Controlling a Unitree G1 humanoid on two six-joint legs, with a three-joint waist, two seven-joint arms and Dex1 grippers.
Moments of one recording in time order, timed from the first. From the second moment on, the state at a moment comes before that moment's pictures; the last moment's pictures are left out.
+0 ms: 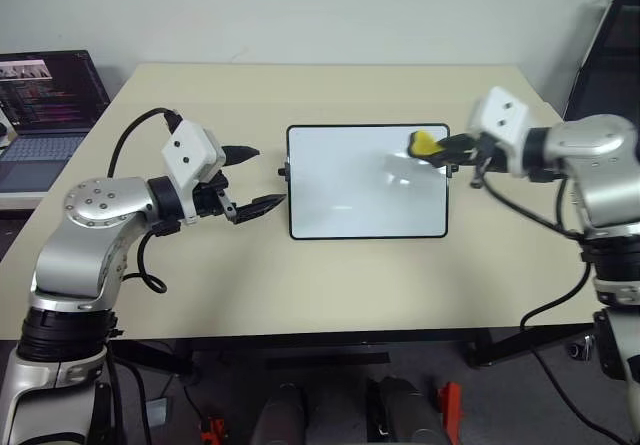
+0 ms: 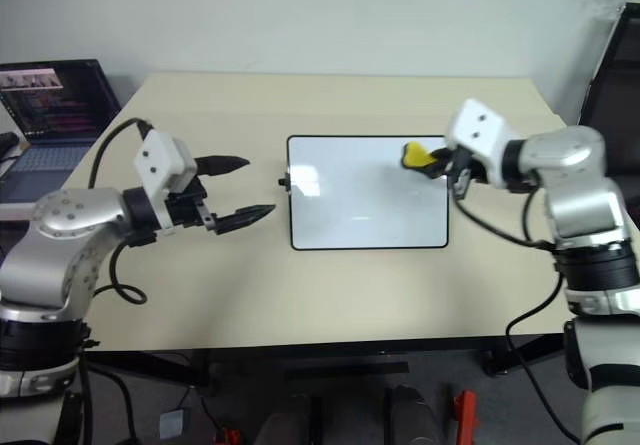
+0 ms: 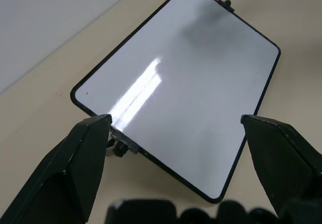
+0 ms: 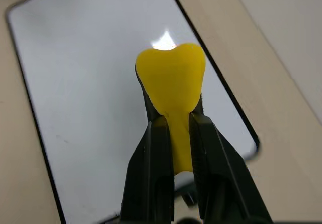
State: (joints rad) left arm -0.50 0.78 0.08 -0.19 -0.40 0.46 -0.93; right arm -0.83 -0.79 0.04 0.13 0.00 0.42 1.08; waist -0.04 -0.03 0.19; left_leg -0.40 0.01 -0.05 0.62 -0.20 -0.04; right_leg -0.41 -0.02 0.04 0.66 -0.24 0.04
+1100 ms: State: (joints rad) left arm -0.79 0.06 -0.41 0.41 -0.03 0.03 -0.84; right arm -0.69 -0.91 -0.10 0.61 0.04 0.75 0.76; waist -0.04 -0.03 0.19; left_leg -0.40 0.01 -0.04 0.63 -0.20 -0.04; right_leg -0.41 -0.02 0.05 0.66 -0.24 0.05
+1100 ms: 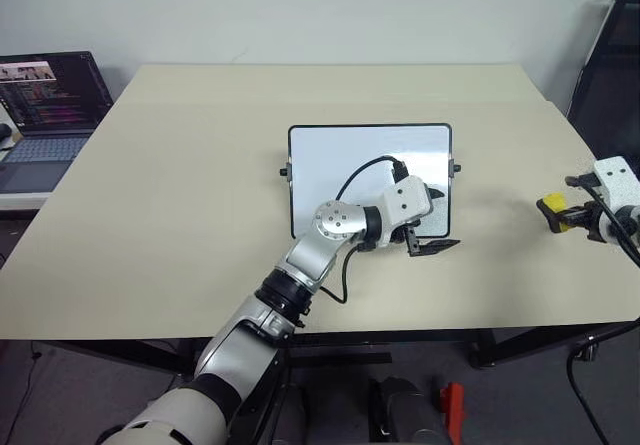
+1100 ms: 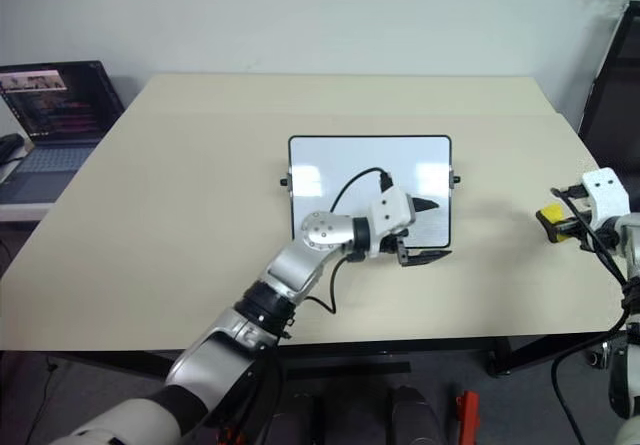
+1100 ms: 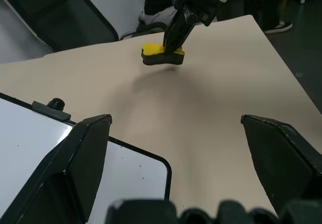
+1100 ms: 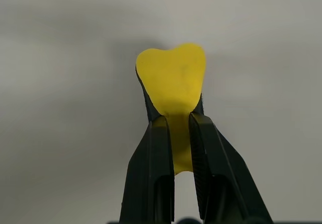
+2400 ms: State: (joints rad) left arm -0.51 0.44 0.32 0.26 -0.14 0.11 -0.34; right arm -0.86 -0.48 -0.32 0.98 0.18 -0.12 0.40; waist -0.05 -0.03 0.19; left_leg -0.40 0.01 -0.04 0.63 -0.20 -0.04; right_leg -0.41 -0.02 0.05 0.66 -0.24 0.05
